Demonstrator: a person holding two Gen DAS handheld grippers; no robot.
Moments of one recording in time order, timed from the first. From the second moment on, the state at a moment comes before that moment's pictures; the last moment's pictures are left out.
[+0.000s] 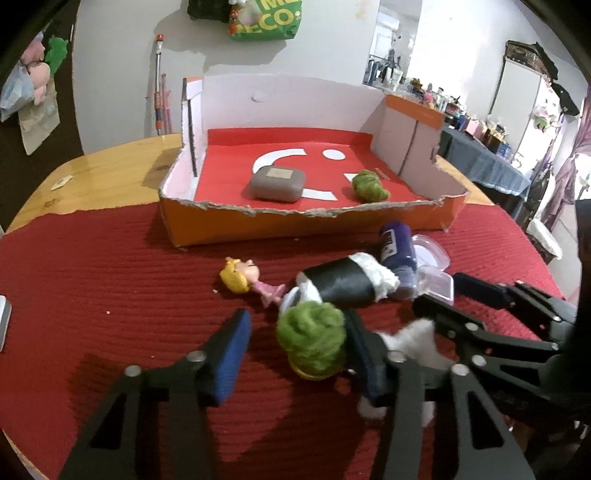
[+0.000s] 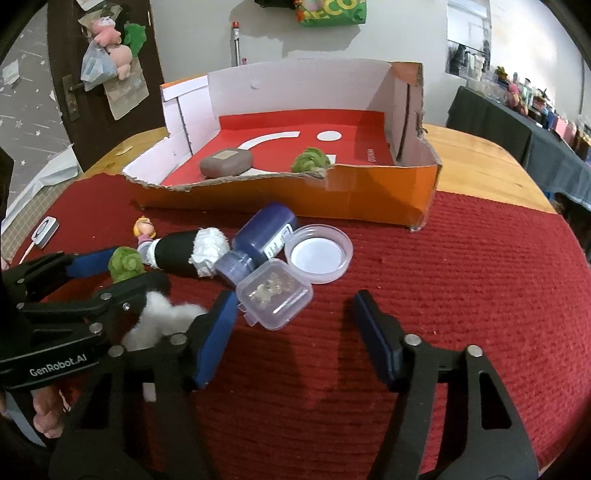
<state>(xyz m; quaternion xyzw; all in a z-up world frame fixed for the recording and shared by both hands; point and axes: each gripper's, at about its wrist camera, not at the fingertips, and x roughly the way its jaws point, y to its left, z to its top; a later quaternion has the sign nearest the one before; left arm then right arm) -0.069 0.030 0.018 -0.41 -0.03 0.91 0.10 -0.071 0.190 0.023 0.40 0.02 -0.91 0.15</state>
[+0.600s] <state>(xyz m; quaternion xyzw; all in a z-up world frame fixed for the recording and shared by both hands) -0.058 0.022 0.031 -0.39 -0.04 0.91 0.12 -0.062 0.188 0.033 0.39 0.01 -0.91 0.17</state>
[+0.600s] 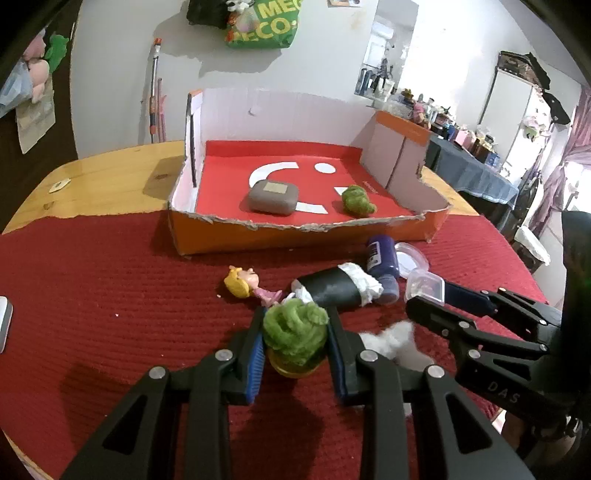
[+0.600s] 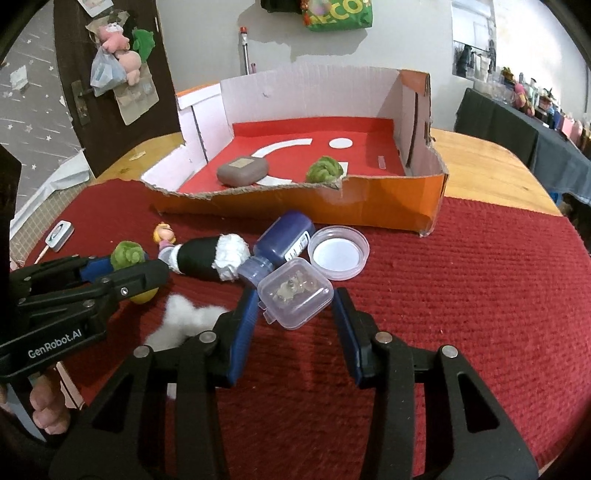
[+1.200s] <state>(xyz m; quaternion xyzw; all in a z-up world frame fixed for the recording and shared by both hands) -0.059 -0.010 0.027 -0.40 -0.09 0.90 0.13 -0.055 0.186 0.035 0.38 0.01 -0.90 0.19</state>
